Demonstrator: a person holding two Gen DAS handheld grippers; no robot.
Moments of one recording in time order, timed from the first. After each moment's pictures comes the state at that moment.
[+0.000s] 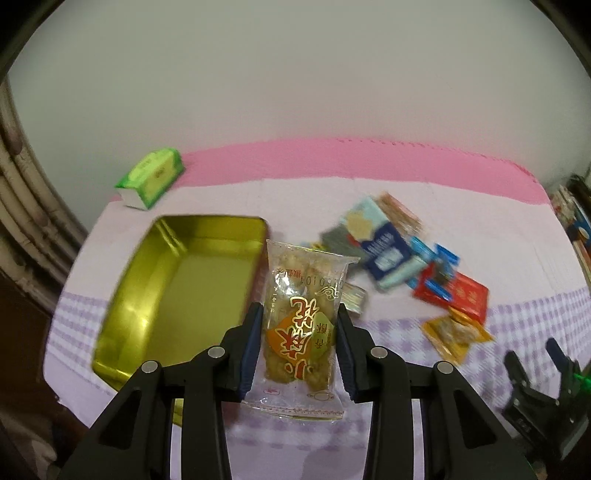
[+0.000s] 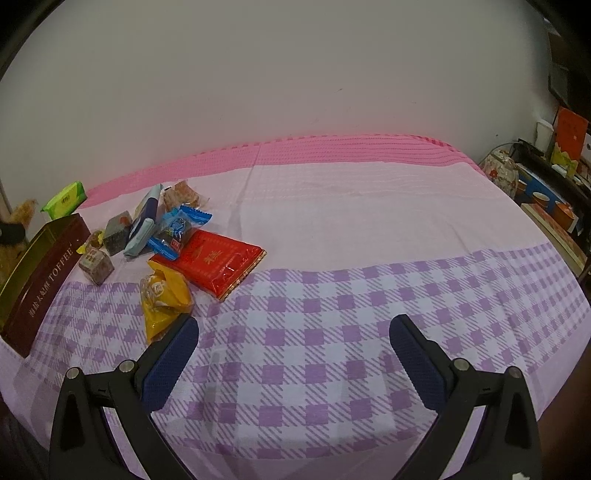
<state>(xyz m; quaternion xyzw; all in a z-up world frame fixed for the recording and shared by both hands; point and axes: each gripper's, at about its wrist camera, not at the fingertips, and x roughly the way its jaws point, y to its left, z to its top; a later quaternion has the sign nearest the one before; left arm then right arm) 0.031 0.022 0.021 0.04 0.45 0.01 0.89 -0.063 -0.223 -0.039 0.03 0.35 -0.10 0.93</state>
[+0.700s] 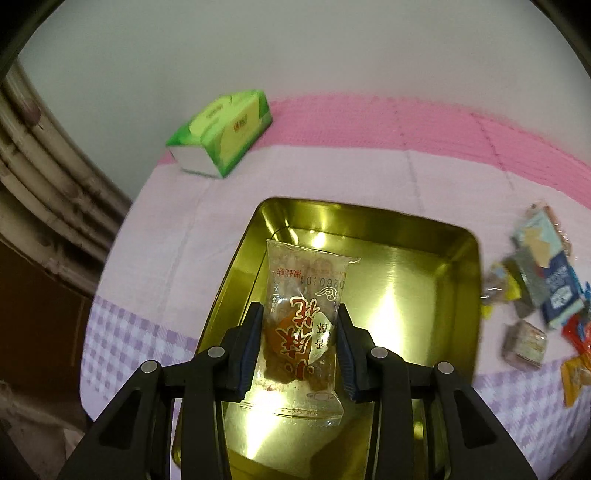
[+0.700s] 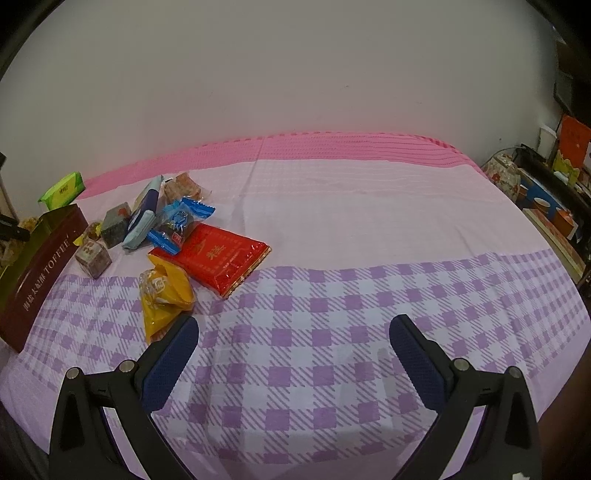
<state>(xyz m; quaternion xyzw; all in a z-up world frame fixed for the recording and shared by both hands) 0.135 0.164 -0.036 0.04 0.54 0.11 0.84 -0.059 -0.218 -0.043 0.02 0.36 -0.11 0.93</state>
